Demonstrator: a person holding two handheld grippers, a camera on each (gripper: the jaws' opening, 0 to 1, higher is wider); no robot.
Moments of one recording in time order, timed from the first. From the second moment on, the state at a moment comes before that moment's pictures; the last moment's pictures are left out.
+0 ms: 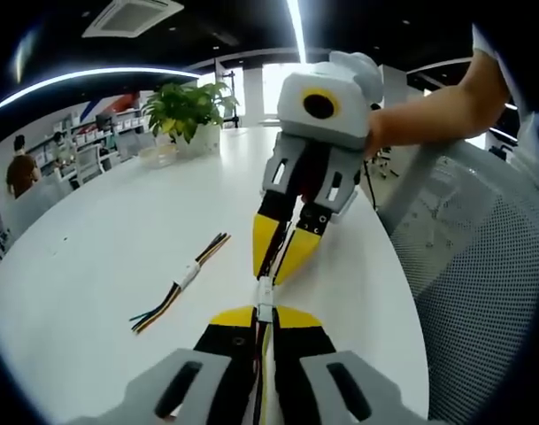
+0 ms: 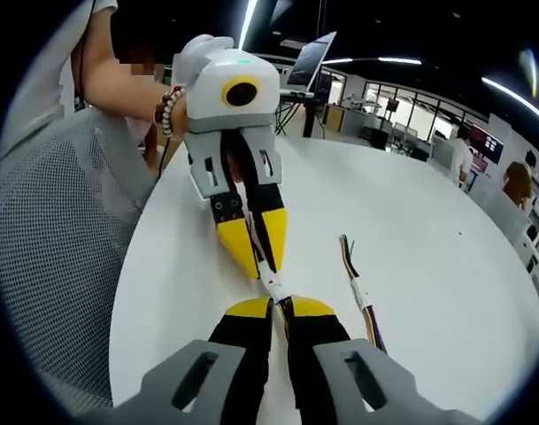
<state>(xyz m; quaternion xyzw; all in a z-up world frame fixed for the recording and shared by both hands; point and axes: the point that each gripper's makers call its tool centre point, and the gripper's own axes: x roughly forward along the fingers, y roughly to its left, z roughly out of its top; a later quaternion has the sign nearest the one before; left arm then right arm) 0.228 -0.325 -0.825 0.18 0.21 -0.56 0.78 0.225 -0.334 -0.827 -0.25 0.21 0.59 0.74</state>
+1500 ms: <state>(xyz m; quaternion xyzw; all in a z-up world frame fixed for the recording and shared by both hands) 0.237 -0.323 -0.810 0.19 0.19 -0.57 0.78 0.233 -0.329 -0.810 -0.21 0.19 0.59 0.76</state>
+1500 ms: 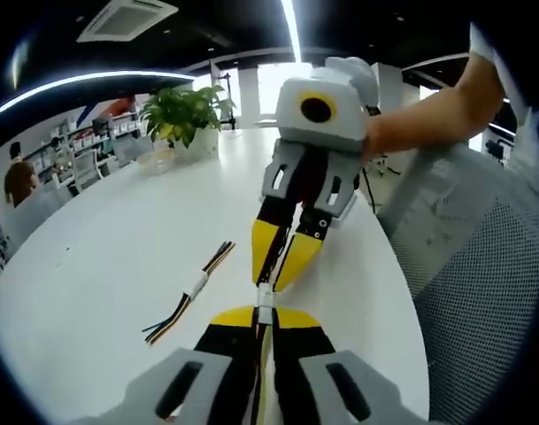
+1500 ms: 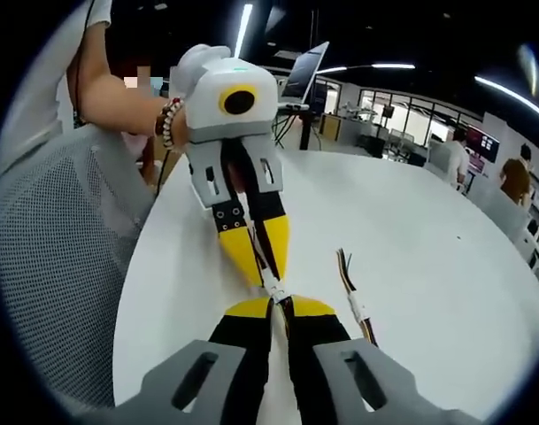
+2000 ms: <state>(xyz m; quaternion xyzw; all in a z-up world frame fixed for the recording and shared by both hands) 0.262 -0.338 -0.803 0.13 0.18 -0.60 0.77 0.256 -0.345 -0.805 -0.15 0.18 0.57 0.79</state>
